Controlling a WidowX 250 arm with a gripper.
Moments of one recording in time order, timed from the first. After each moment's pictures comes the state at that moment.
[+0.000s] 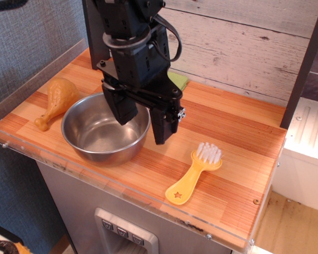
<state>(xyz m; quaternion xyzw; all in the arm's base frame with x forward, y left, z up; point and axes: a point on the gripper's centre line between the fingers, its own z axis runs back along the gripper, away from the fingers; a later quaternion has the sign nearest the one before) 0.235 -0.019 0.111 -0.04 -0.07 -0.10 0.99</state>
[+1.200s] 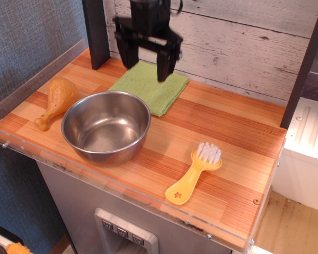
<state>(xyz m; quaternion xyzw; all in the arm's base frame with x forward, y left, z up) 0.352 0.048 0.084 0.02 -0.05 -0.04 1.00</state>
